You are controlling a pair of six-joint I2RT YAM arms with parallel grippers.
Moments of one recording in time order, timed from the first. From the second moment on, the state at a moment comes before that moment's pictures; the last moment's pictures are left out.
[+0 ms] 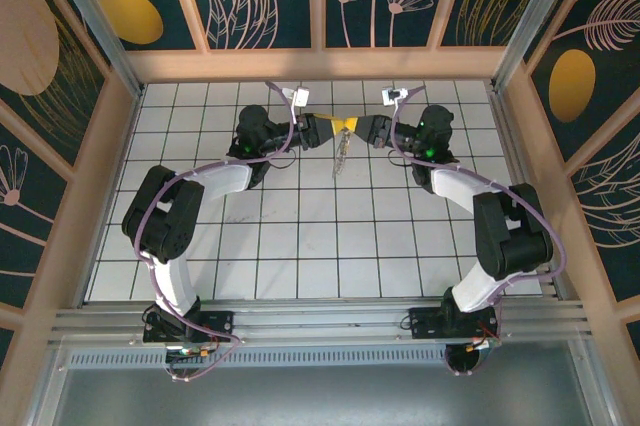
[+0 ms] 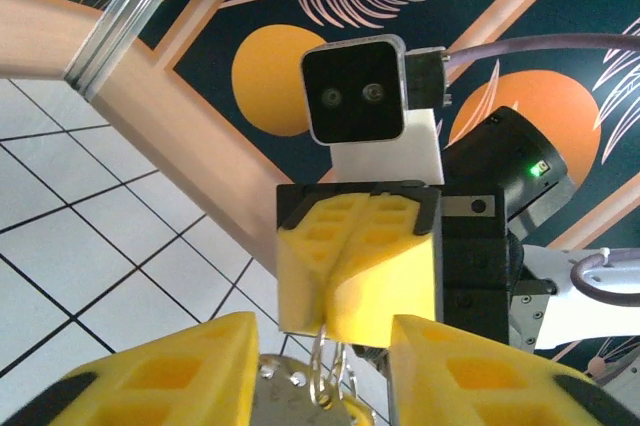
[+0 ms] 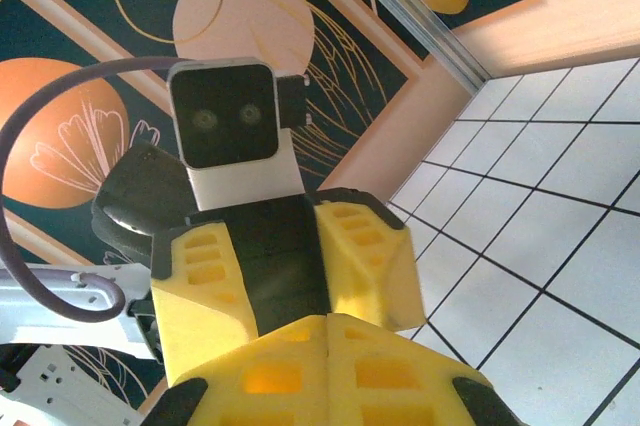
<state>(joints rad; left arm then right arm) -0.49 1.86 1.11 0.91 0.87 -0.88 0.27 1.63 0.90 0.83 -1.00 0.88</state>
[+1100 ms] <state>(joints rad) -0.50 1.89 1.11 0.95 0.88 -0.90 0.27 1.65 0.90 0.85 -1.00 0.89</state>
